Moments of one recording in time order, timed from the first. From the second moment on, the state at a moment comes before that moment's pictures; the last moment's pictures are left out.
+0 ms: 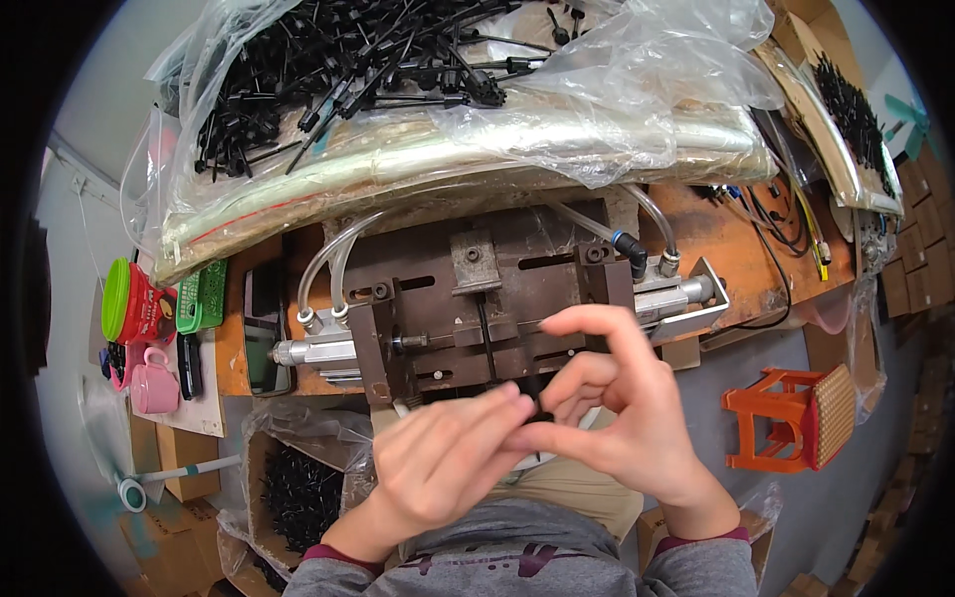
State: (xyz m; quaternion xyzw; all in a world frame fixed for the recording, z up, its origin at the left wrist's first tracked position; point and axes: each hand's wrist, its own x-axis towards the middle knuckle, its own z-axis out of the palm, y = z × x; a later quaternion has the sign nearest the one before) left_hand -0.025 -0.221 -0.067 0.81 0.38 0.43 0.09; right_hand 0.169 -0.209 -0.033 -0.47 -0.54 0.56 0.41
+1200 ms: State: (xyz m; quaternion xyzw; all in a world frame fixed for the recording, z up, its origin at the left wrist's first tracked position) left_hand -0.026 -0.224 -0.072 0.86 0.46 0.21 0.02; right_hand 0.147 -0.013 0.038 -0.46 -0.84 -0.07 0.29
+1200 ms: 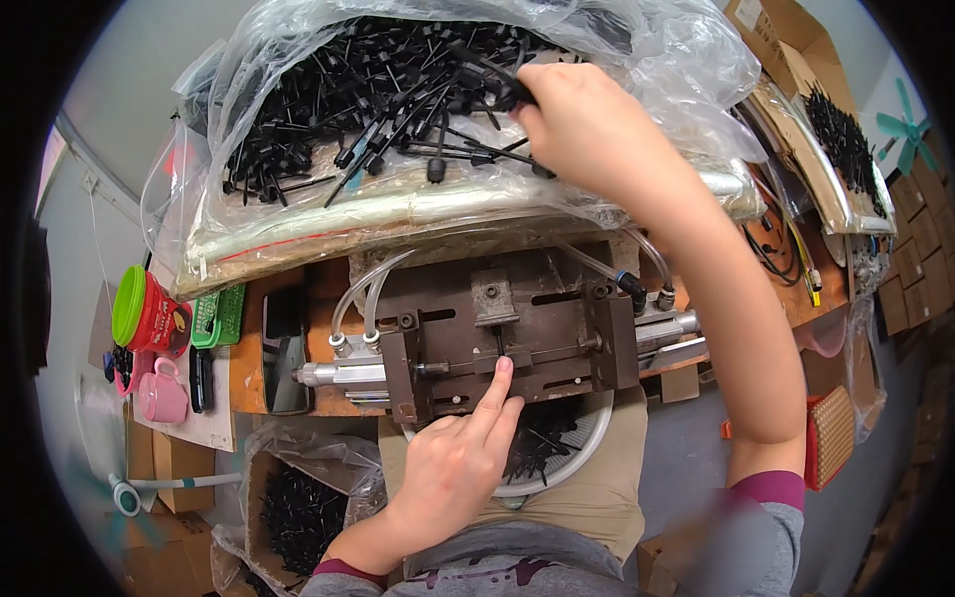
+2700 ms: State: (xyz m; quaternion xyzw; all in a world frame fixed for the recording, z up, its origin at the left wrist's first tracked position) left_hand -0.030 -0.232 -0.081 0.80 0.44 0.39 0.10; right_hand 0.183 -0.162 -0.004 -0.46 -0.71 0.28 0.45
